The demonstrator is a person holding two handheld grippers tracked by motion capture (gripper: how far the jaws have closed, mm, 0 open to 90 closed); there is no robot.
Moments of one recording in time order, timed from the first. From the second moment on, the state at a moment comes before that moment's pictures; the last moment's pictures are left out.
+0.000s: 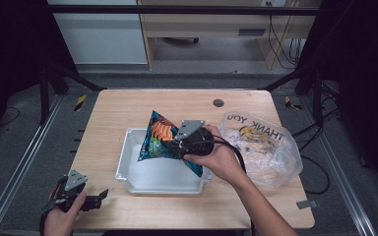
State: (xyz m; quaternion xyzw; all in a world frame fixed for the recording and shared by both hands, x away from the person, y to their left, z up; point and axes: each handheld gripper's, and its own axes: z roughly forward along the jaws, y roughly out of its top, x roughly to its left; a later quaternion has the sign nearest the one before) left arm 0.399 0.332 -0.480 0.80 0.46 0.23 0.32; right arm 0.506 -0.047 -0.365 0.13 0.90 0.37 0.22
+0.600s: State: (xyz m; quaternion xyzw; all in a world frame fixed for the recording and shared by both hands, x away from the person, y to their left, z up) left arm 0.399 0.331 -0.478 0.79 0.46 0.23 0.33; right arm 0.508 -0.029 -0.375 0.11 0.91 0.35 0.20
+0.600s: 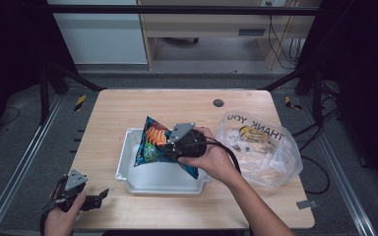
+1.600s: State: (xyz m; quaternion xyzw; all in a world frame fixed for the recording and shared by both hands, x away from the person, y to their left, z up) left arm 0.399 0.330 -0.479 0.79 0.46 0.23 0.33; right arm 0.506 -0.006 -0.391 0.08 0.92 0.33 0.19
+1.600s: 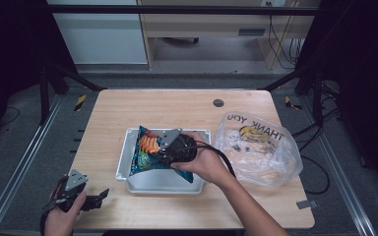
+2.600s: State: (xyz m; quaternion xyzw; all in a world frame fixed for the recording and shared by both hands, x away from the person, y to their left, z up) left arm 0.399 0.330 -0.478 0.79 0.45 0.23 0.33; right arm 0.509 -0.009 -0.409 0.08 0.94 0.29 0.18
